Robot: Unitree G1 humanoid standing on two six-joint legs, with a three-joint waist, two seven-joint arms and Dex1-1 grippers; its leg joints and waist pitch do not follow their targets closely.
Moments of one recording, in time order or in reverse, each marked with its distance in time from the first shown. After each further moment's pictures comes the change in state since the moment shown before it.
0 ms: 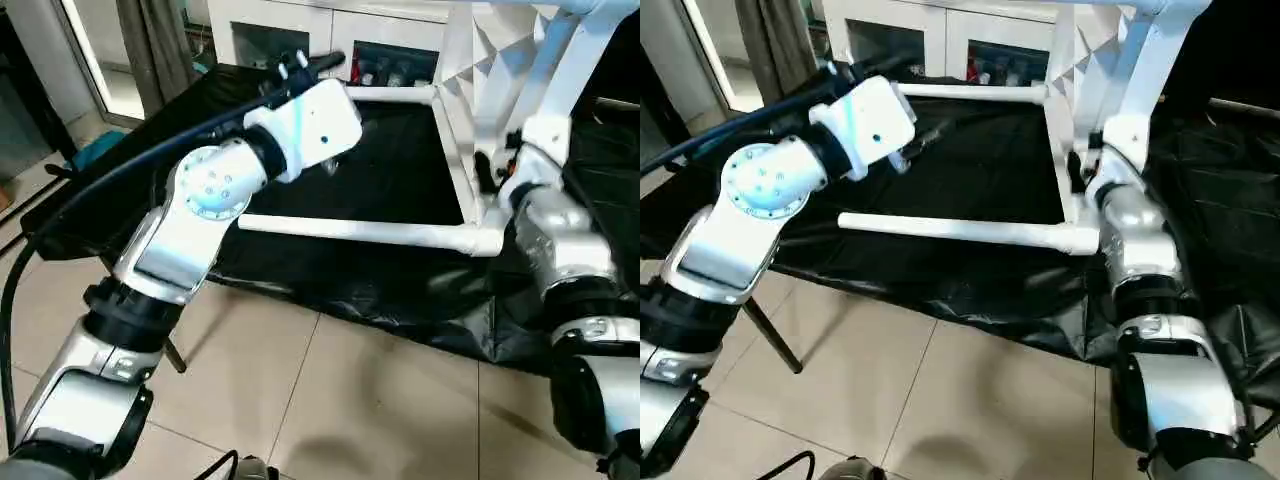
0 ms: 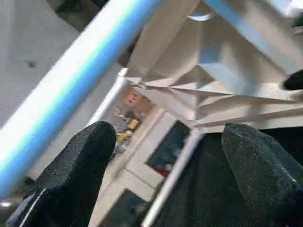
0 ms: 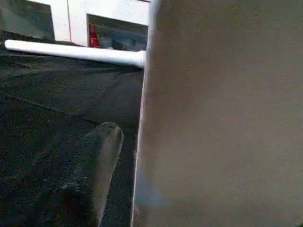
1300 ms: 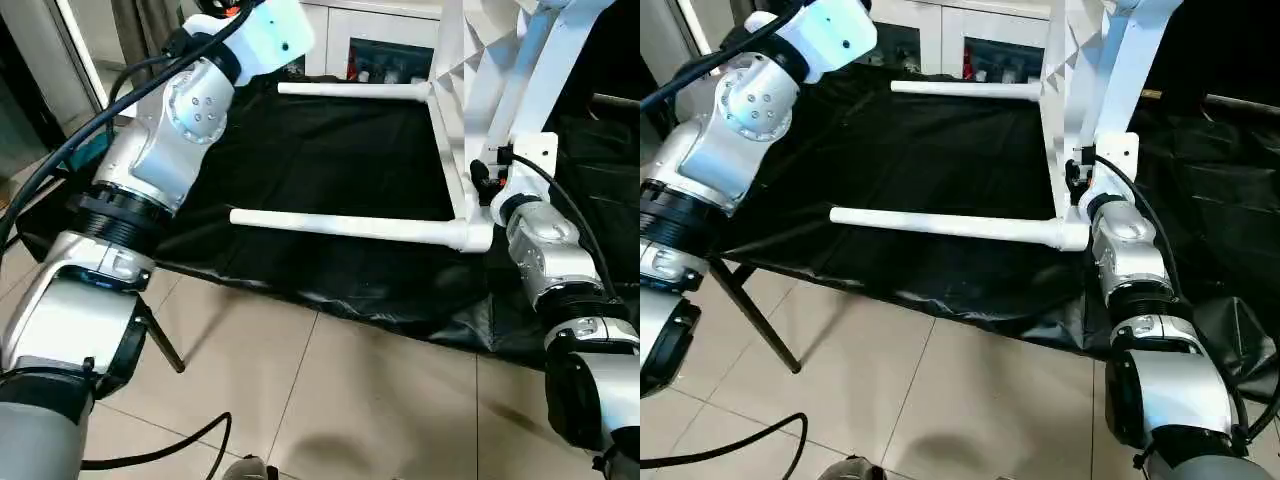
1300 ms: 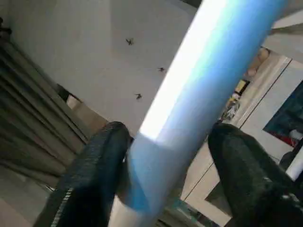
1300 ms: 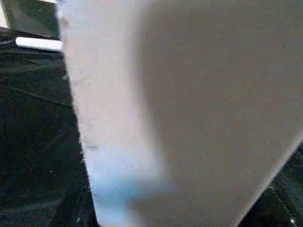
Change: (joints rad) left arm -0.298 0.035 0.041 0.588 0.216 -0.238 0.369; right arm -0.015 0.010 -0.007 0.116 -0.010 -0.123 0.044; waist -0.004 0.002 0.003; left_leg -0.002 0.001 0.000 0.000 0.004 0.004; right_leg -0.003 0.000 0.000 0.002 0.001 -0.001
